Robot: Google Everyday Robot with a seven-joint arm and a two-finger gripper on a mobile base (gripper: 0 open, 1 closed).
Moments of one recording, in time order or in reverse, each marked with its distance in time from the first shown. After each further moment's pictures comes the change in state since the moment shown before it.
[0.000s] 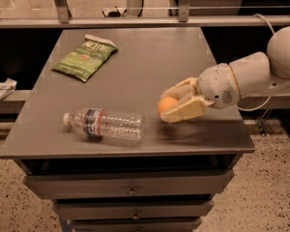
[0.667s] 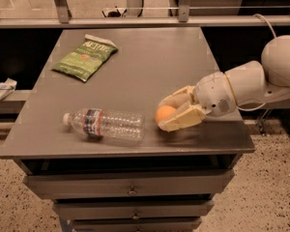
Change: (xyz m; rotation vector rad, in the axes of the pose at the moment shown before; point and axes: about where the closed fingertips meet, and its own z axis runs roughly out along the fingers) arm 0.016 0.010 0.013 -0.026 0.016 -0.007
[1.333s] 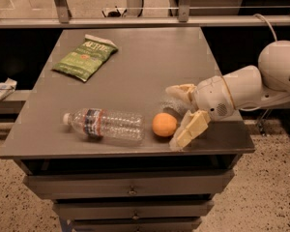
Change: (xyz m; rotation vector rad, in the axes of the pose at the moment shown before) arm 0.006 0.005 0.007 -0.022 -0.006 0.008
